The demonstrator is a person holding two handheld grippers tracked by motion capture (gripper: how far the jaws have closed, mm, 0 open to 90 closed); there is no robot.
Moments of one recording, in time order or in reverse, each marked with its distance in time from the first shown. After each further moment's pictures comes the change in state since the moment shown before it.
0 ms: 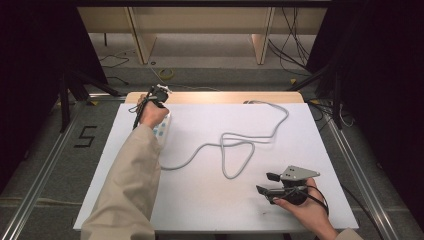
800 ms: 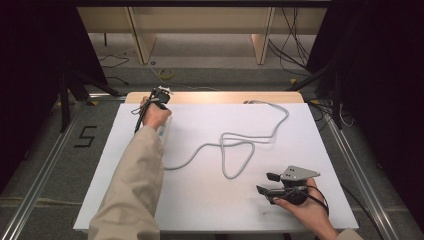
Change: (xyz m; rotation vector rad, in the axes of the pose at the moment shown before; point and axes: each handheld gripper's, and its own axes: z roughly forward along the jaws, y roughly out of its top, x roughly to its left) left arm -0.005 -0.002 0.014 -0.012 0.002 -0.021; right arm 0.000 0.000 0.000 -0.001 0.000 0.000
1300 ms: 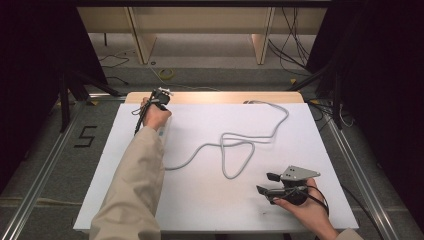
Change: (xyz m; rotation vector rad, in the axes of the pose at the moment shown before) left arm 0.000 -0.003 0.005 0.009 -0.002 -0.010; right arm 0.000 0.000 0.000 -0.002 0.002 0.001
